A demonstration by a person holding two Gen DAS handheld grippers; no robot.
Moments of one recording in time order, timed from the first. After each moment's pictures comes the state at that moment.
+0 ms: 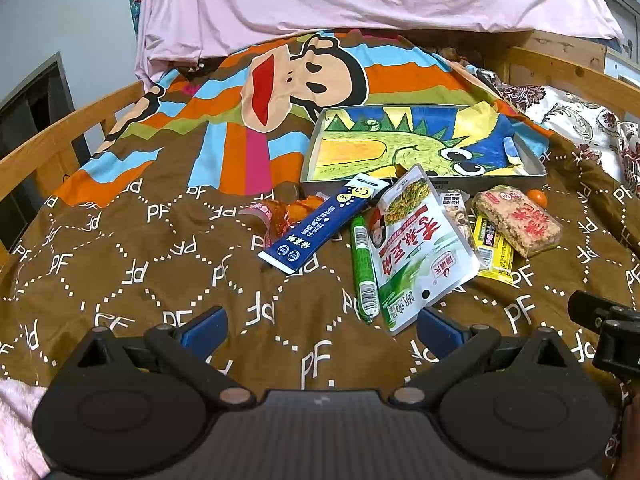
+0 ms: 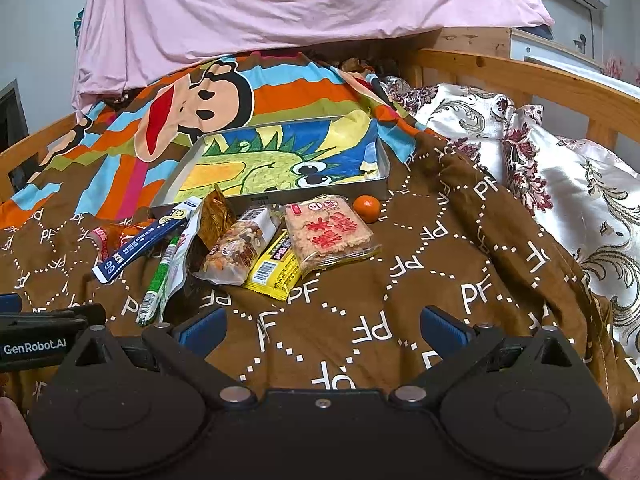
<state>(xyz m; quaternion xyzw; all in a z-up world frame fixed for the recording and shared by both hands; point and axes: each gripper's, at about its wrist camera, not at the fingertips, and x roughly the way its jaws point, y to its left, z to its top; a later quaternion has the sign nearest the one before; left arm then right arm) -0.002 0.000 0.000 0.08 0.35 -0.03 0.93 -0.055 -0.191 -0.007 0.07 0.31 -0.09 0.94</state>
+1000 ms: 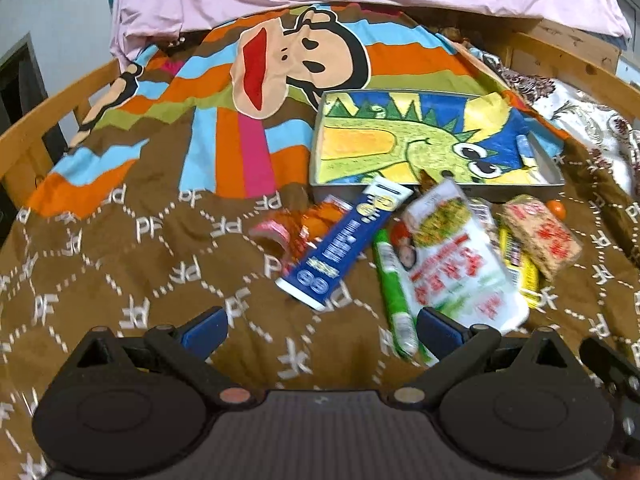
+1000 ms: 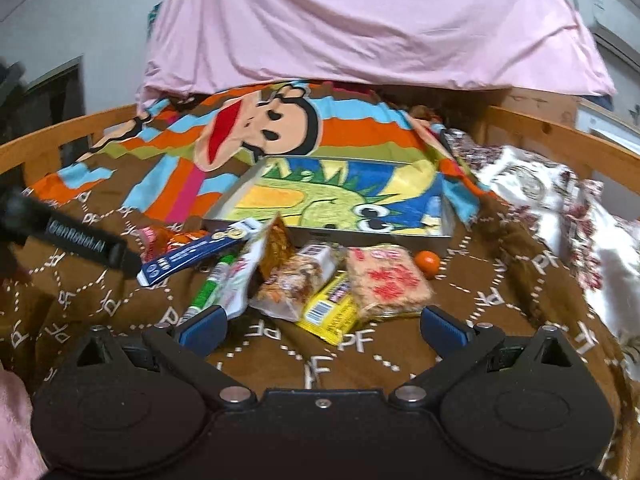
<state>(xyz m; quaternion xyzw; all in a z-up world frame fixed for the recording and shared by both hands) 0.071 0.035 0.020 0.08 0.41 -0.06 0.91 -0.036 -0.161 0.001 -0.01 0.27 0.00 0.96</state>
